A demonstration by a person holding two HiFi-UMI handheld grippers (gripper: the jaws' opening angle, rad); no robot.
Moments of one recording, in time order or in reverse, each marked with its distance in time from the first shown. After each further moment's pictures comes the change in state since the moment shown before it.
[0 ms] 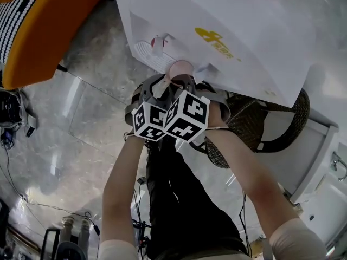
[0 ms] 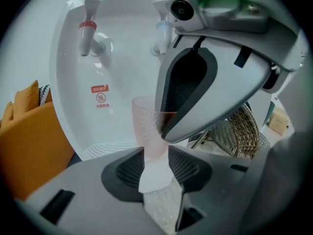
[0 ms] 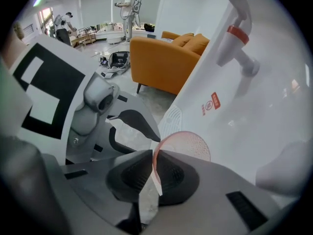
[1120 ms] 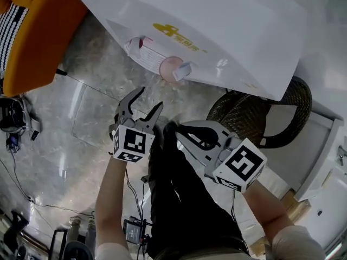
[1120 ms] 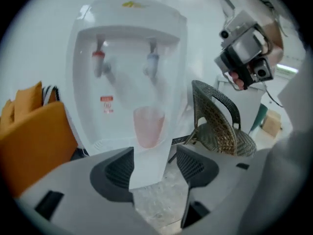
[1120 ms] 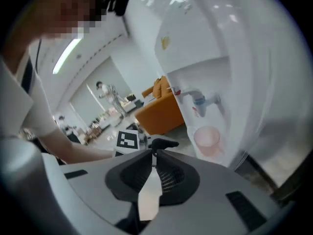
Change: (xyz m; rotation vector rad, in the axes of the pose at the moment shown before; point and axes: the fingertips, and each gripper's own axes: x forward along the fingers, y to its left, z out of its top) left arm -0.061 -0.018 -0.002 -0.013 -0.014 -0.042; right arm -0.157 0.058 -0.014 0.686 -0.627 0.393
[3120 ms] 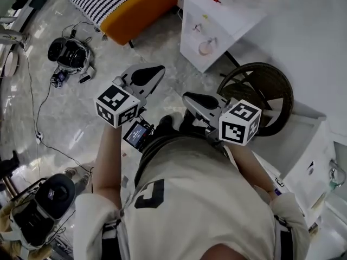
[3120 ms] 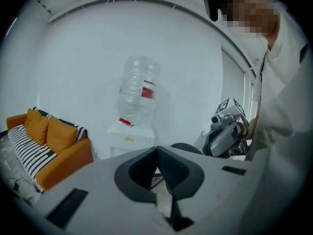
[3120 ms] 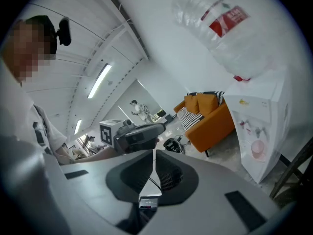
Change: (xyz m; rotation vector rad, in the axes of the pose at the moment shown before) left arm -0.441 -0.120 0.243 -0.171 -0.288 0.050; right arm -0.189 0.332 0.099 0.035 -0.165 0.299
